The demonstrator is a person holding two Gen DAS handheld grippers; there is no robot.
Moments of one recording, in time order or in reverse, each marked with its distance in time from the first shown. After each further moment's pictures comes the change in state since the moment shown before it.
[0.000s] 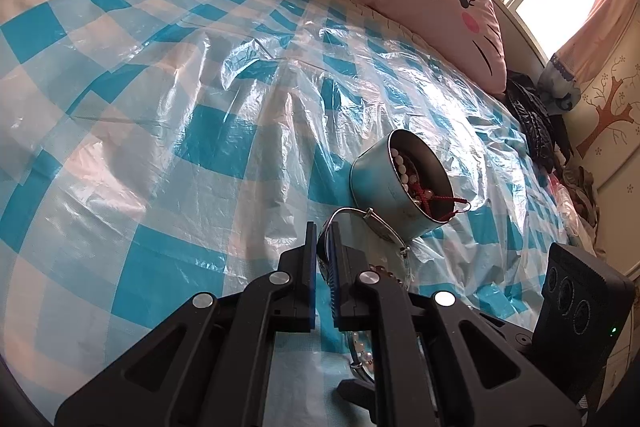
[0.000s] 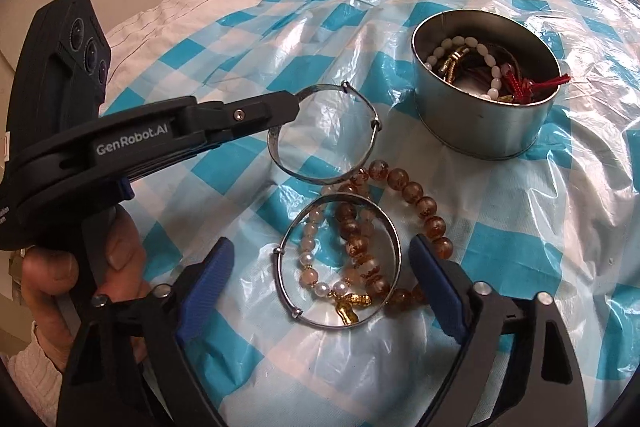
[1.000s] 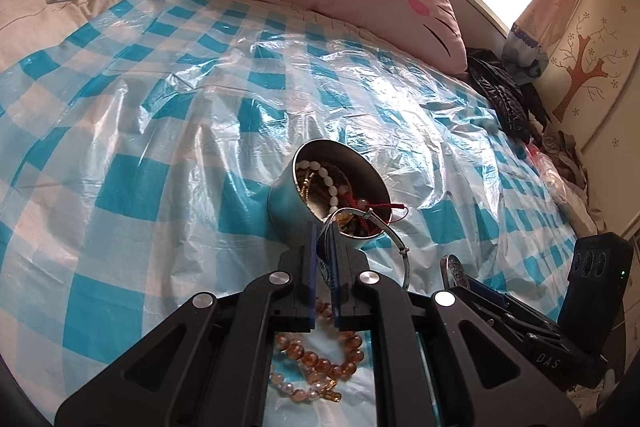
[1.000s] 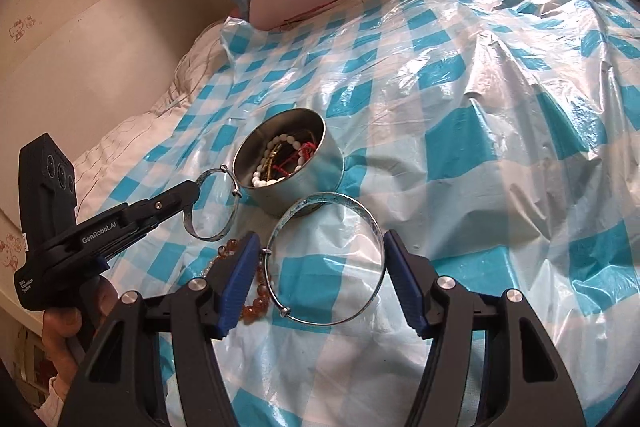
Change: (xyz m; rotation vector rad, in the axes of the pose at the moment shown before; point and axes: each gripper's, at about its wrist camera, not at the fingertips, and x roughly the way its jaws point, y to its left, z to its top) left arm 0.010 -0.068 0.009 0.177 -0.025 -0.071; right arm -0.098 -0.084 -0.029 0.328 -0.346 -0.158
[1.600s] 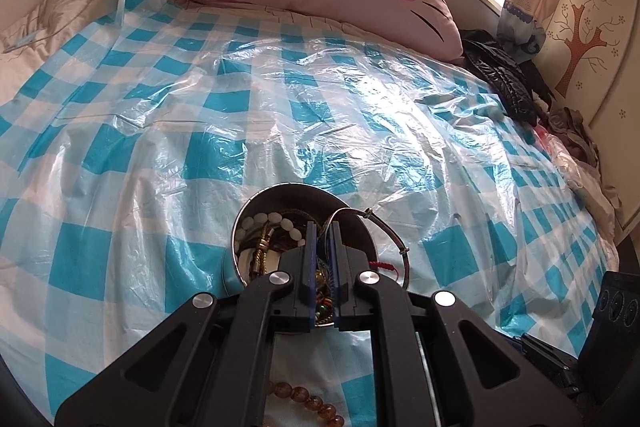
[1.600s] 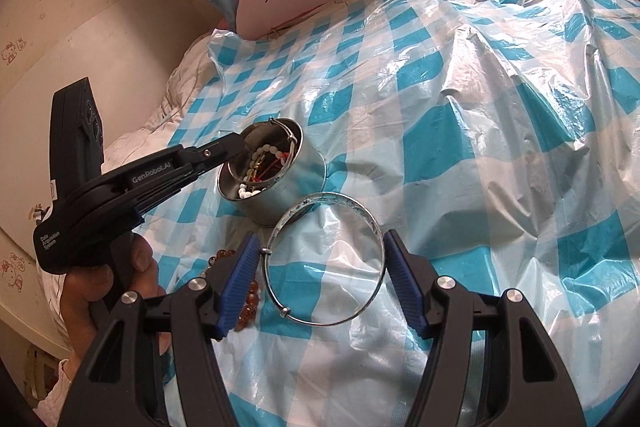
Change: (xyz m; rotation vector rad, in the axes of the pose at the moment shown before) left arm 0.056 -0.034 0.034 0.102 0.002 0.044; right arm -0.001 -0.015 0.000 0.055 -0.013 0.004
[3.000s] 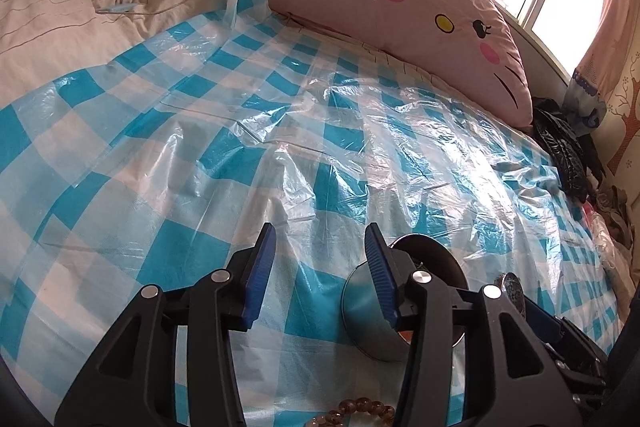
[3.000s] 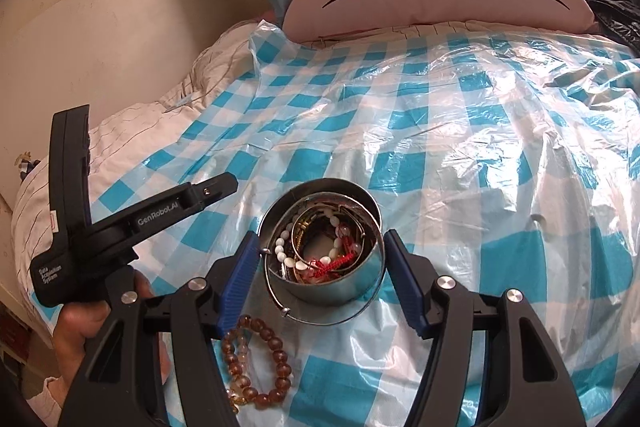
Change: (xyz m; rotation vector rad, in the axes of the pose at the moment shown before) left arm -0.028 0.072 0.003 -0.226 -0.128 0.193; right arm 0.043 0.072 0.049 -0.269 -0.036 -0.028
